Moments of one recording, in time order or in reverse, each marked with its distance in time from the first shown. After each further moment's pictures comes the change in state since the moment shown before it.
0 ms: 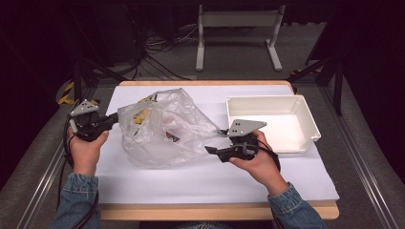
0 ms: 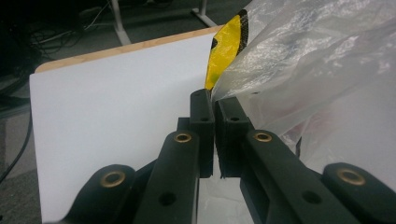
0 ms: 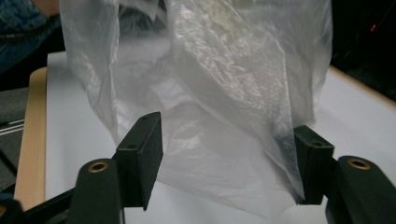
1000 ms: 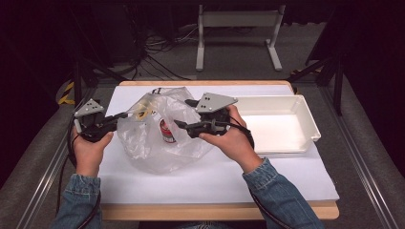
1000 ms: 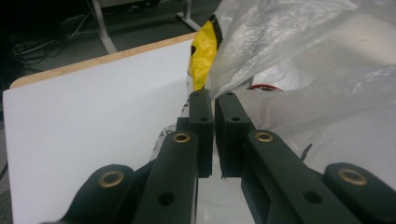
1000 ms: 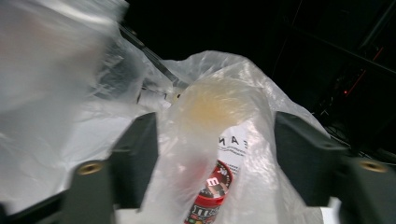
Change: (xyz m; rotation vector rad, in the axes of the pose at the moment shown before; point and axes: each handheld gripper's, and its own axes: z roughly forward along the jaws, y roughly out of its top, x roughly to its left) left arm -0.017 0.006 0.000 -0.006 -0.060 0.052; right arm -0.001 0.086 0.054 -0.107 -0.045 -0.141
